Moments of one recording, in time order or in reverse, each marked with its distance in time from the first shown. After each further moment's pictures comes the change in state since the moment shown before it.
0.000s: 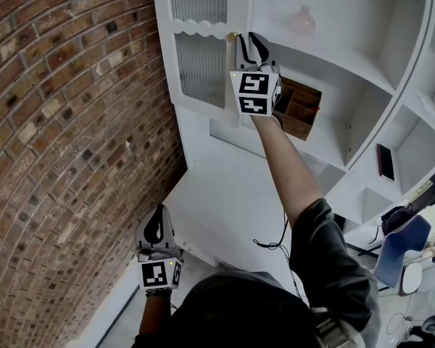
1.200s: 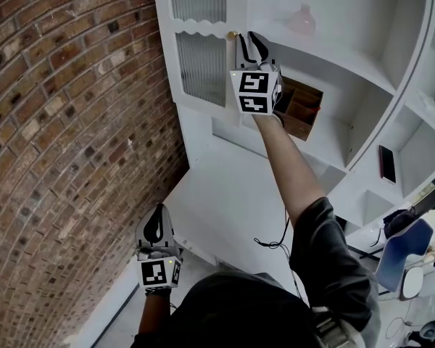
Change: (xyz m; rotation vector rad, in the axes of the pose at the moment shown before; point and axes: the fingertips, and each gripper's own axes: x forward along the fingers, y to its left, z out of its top) left arm -0.004 -0.008 0.001 0.020 0.009 0.024; right arm 0.000 -0.002 -0.002 0.006 -0.012 0.033
